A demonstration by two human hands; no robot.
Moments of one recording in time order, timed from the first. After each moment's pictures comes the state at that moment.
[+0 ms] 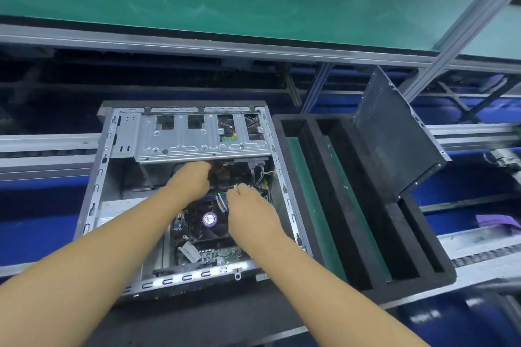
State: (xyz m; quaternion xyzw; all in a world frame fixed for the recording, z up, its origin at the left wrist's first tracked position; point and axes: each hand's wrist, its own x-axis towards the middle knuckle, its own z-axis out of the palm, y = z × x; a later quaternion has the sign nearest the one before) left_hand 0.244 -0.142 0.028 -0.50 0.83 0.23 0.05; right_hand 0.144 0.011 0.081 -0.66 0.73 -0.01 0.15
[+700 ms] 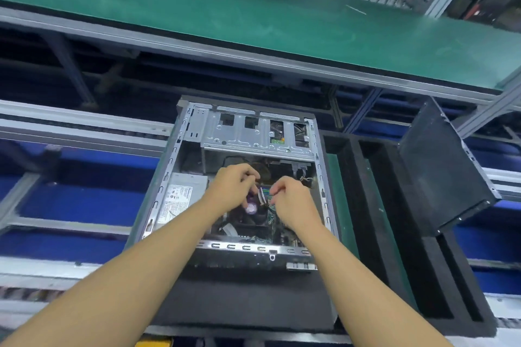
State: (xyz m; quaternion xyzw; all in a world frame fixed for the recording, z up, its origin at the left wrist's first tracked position) left_hand 0.288 -0.060 0.078 -0.52 0.69 0.45 -0.21; right_hand 0.147 0.009 0.107 -0.48 0.80 -0.20 0.30
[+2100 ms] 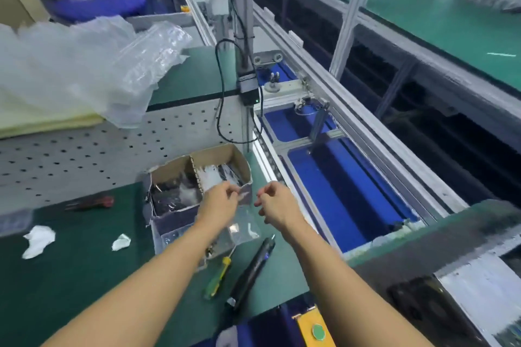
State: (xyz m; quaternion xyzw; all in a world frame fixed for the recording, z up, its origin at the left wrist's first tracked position) left_hand 0.711 0.241 0.051 -0.90 0.18 0.17 -0.36; right_hand 0.613 0.130 0.078 -0.73 0.36 -0.03 0.57
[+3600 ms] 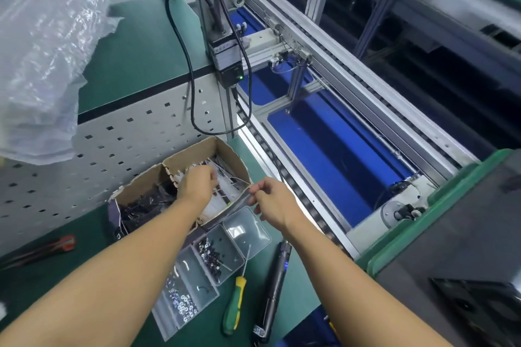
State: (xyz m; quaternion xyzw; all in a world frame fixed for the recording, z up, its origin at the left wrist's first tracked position) left_hand 0.875 0.196 -0.052 -0.91 0.30 0.21 -0.17; right_hand 0.690 0.111 0.025 -0.67 0.44 0.00 0.60
